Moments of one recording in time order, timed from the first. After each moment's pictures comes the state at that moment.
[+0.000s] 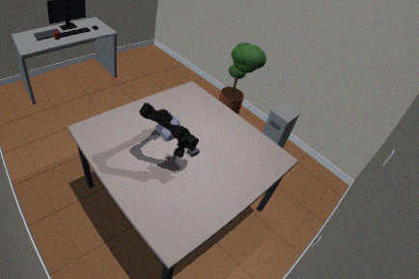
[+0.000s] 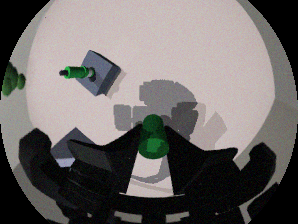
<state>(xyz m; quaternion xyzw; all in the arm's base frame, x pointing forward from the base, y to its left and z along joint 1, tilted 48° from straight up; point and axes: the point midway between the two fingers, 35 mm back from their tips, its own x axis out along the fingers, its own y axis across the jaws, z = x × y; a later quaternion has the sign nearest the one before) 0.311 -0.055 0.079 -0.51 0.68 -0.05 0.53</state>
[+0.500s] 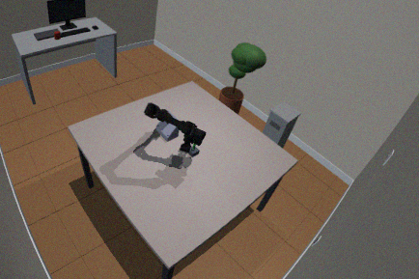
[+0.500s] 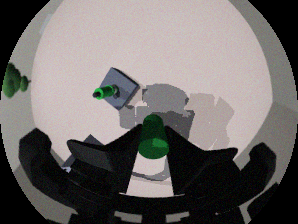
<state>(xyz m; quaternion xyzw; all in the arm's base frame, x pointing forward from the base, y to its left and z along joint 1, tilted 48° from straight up) 0.312 -0.007 0.060 -0.50 0.68 -0.05 0.54</state>
